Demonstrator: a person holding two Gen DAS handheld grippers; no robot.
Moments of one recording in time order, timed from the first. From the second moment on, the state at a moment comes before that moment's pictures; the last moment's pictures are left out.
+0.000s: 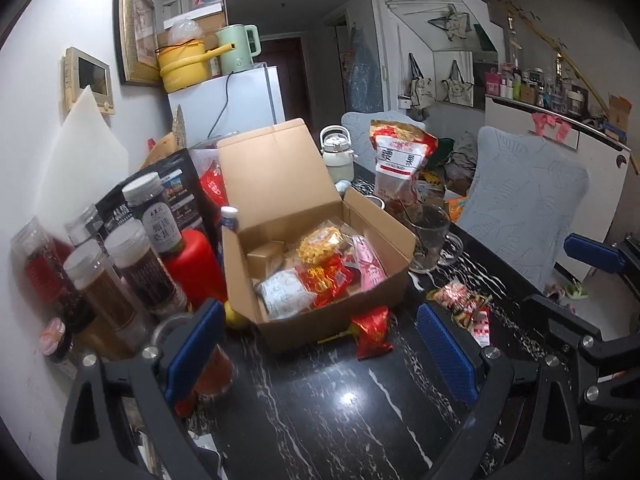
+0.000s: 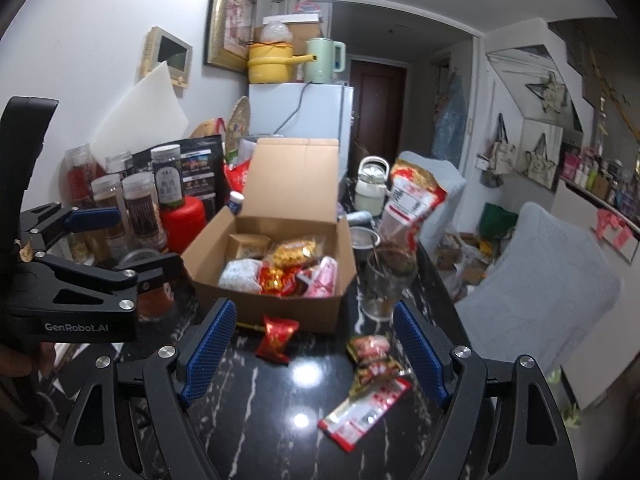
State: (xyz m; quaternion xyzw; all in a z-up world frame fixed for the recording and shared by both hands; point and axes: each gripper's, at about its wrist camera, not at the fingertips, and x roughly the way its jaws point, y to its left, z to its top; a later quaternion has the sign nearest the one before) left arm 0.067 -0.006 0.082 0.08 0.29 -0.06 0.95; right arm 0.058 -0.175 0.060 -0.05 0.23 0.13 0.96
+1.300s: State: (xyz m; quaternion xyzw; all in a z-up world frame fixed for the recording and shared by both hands) left arm 0.131 -0.050 -0.070 0.06 0.41 -0.08 0.91; right arm 0.085 -0.233 -0.096 0.06 0.39 0.08 0.91
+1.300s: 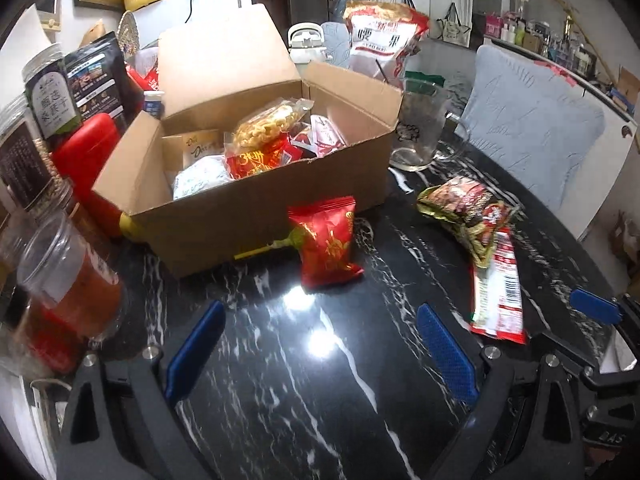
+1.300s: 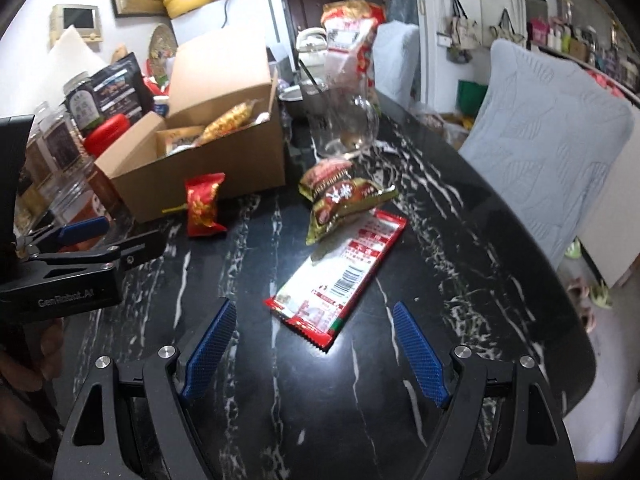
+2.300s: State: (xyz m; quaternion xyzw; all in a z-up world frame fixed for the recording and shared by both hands) left arm 0.197 -0.057 -0.109 0.02 0.46 -0.06 0.89; right arm 0.143 -0.244 -0.122 0.10 0.43 0.07 0.89
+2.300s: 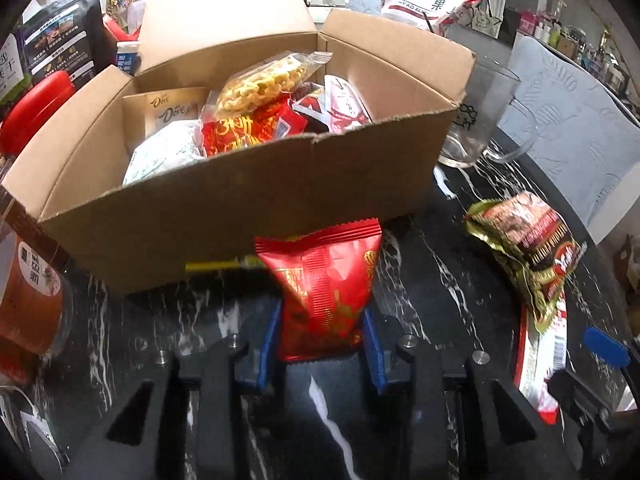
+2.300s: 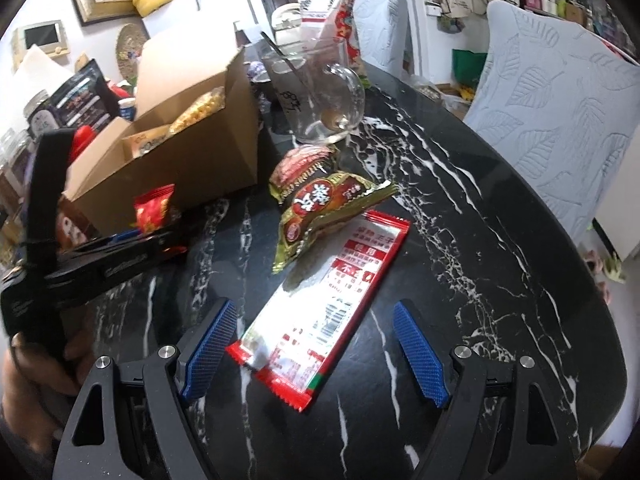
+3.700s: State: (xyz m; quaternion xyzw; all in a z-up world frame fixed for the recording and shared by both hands) left arm 0.053 -0.052 -0.105 0.02 0.48 -0.12 0.87; right arm 0.056 -0.208 -0.129 -0.05 0.45 0.12 0.88
